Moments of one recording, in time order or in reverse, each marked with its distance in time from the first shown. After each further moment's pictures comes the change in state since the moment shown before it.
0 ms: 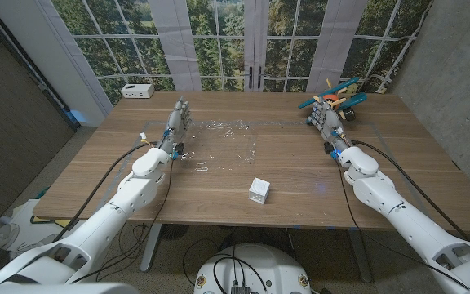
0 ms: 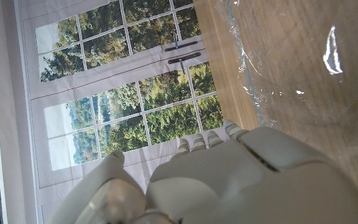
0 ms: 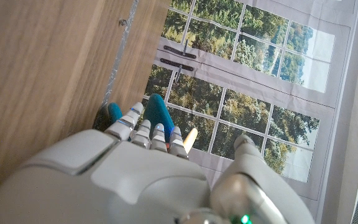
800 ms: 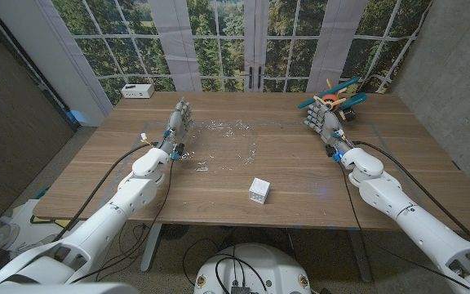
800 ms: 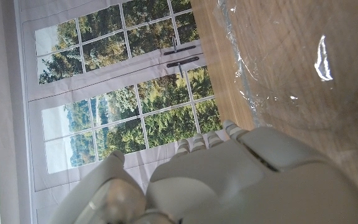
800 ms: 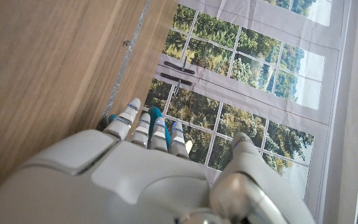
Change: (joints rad) left arm -0.001 0.004 0.001 0.003 -0.012 0.014 -0.022; left_hand 0.000 0.000 0.000 0.000 0.000 -0.005 -0.005 0.004 0.000 -0.004 0.004 0.007 0.000 -0.005 0.006 0.000 0.000 0.001 0.000 0.000 0.005; right arm -0.043 -0.075 -0.007 -0.102 0.000 -0.050 0.037; right_hand 0.032 0.016 0.014 -0.022 0.000 0.097 -0.022 0.022 0.005 0.089 0.019 0.027 0.004 0.084 0.040 0.021 0.000 0.032 0.071 0.007 0.003
